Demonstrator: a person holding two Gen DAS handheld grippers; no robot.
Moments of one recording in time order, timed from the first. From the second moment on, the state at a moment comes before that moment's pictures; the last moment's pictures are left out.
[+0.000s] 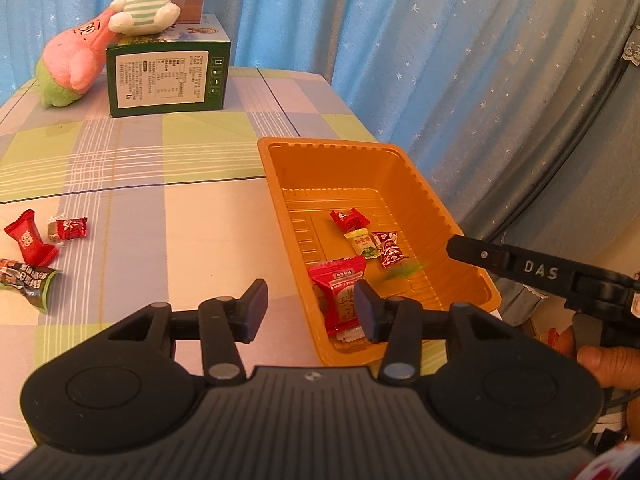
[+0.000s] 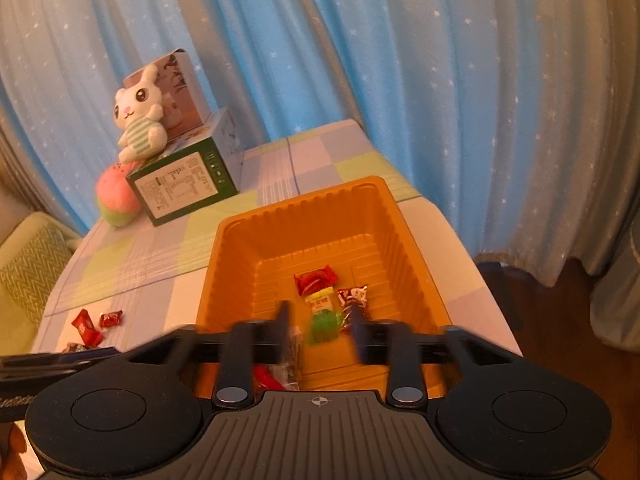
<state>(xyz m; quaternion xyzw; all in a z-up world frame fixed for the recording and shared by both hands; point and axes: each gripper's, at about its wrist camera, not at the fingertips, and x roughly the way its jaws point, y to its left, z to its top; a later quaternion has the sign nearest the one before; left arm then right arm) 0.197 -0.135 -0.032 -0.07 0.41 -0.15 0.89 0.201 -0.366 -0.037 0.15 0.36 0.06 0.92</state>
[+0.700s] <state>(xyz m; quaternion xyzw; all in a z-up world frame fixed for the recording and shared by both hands) 0.130 -0.099 -0.018 -0.08 0.39 -0.13 0.91 0.117 -0.352 -0.017 0.18 0.36 0.05 0.91</state>
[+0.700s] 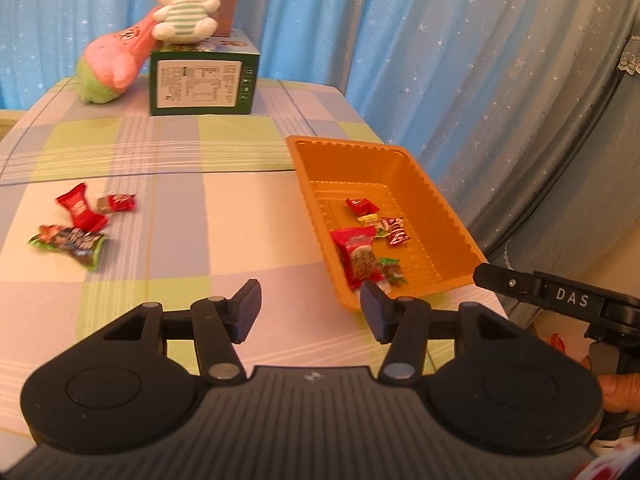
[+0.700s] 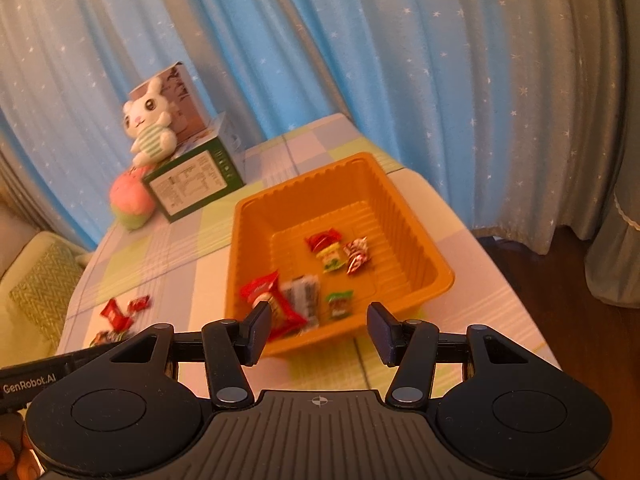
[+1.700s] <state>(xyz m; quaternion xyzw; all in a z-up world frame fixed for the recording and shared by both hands) 0.061 -0.006 0.011 -0.10 0.37 -0.03 0.92 0.082 -0.262 0.006 0.13 0.35 0.13 0.92</state>
